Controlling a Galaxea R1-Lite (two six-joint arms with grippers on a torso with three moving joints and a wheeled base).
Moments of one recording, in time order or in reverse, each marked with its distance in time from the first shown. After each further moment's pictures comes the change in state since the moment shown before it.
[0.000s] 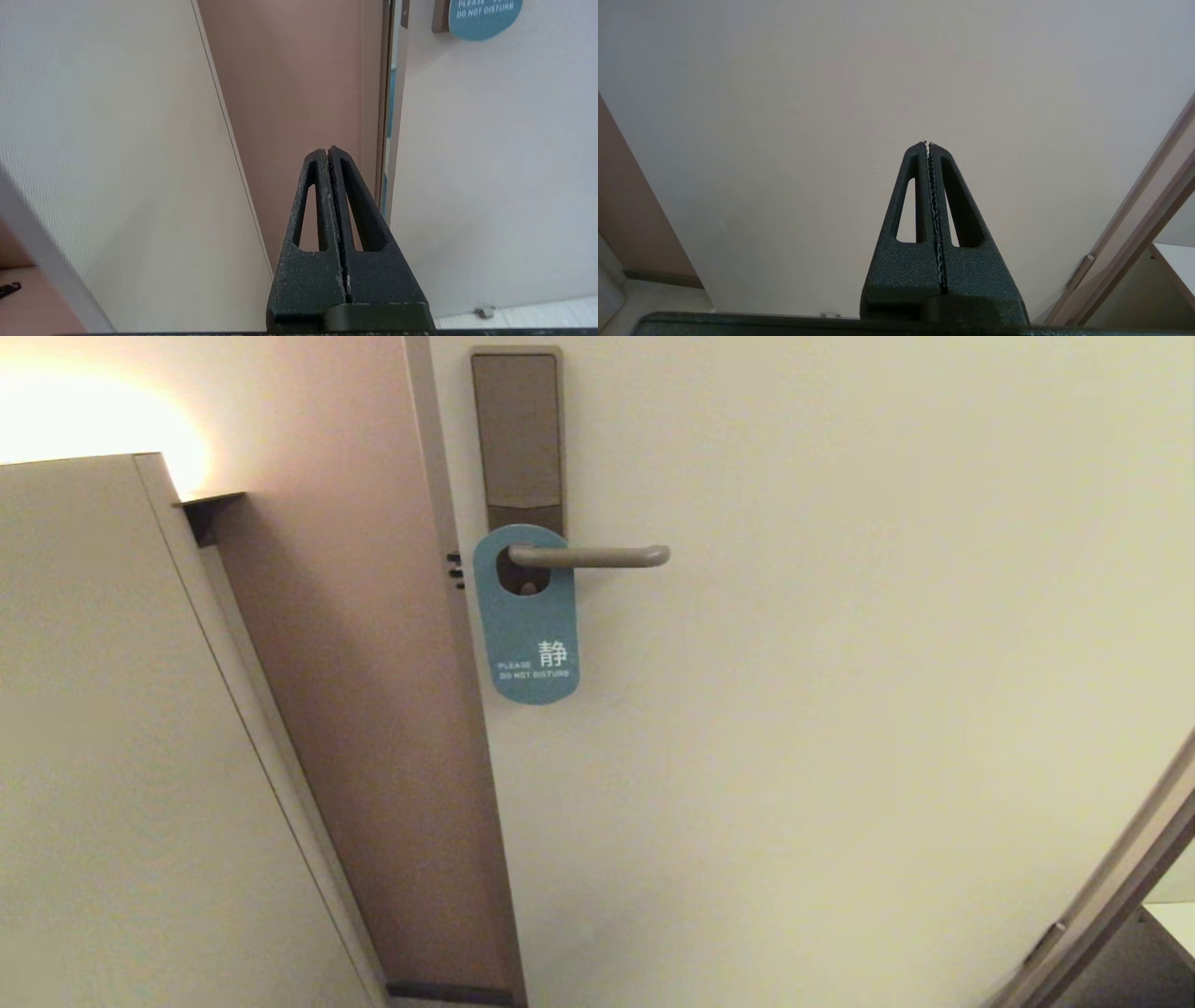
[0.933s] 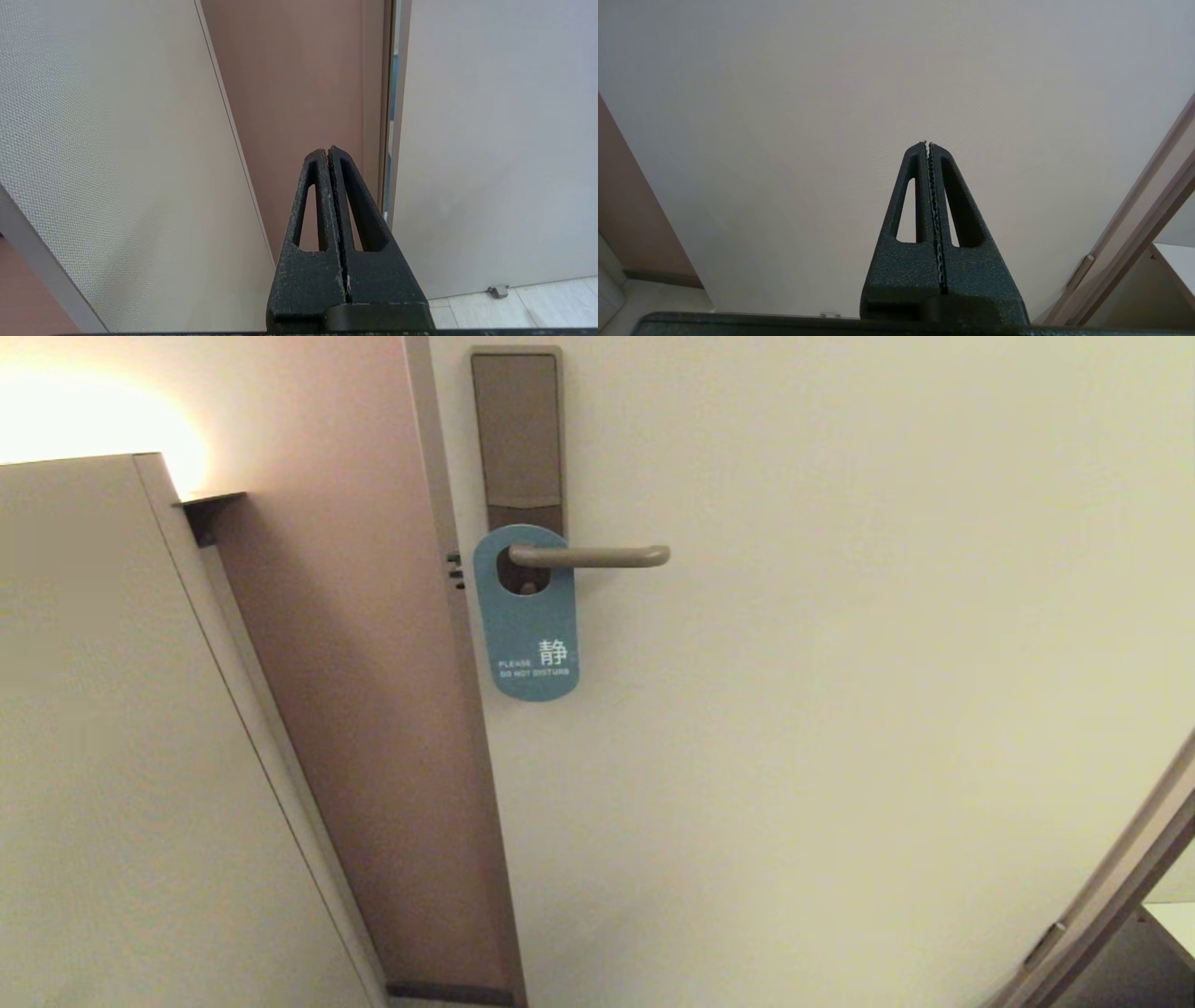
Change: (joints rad) left arm 0.001 -0.330 0.347 -0.016 0.007 0.004; right arm 0.000 0.000 0.000 0.000 0.000 0.001
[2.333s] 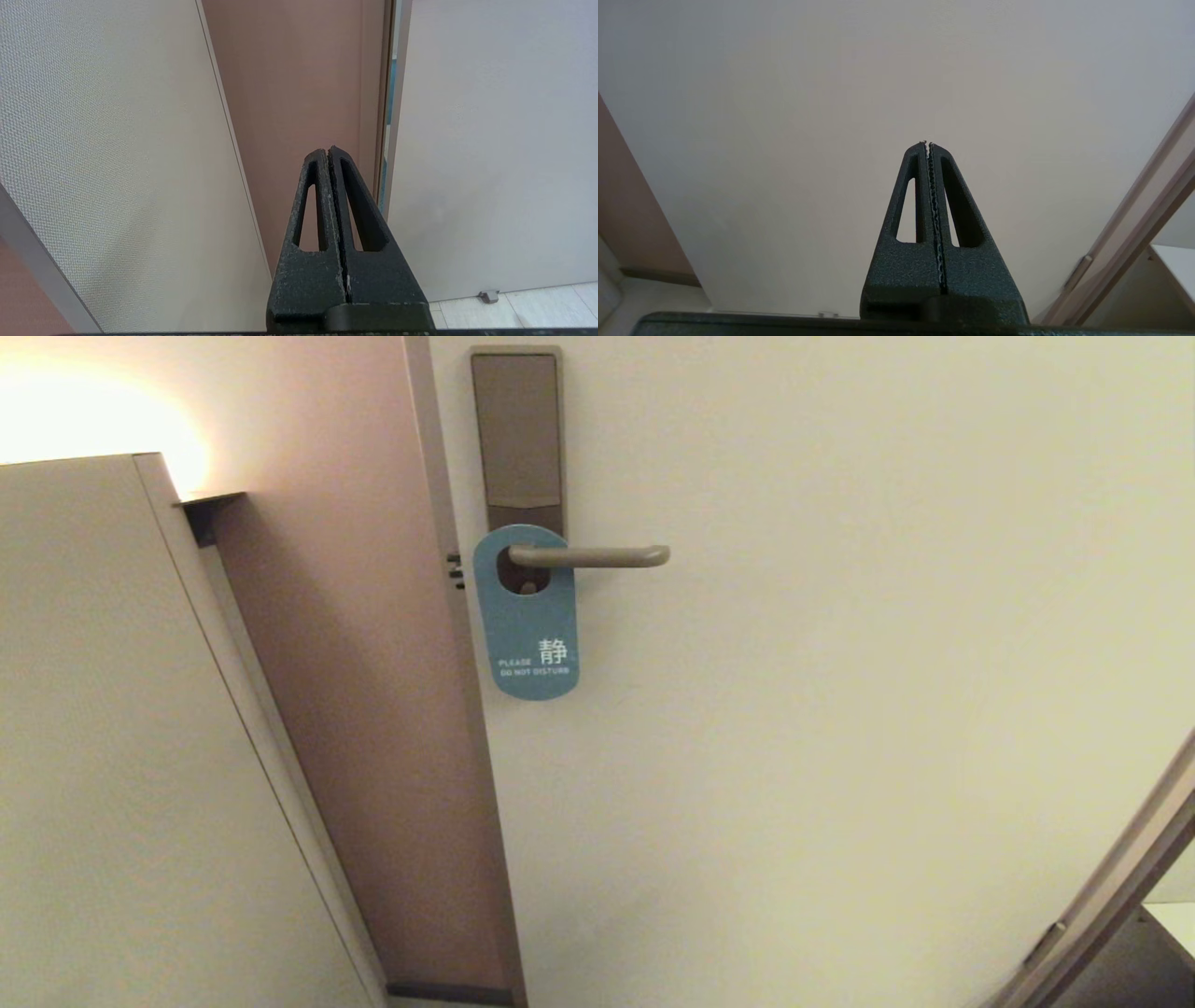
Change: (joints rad) left arm 0.000 0.000 0.002 -0.005 0.002 -0.031; right arm 0.000 0.001 0.000 0.001 0.001 -0.009
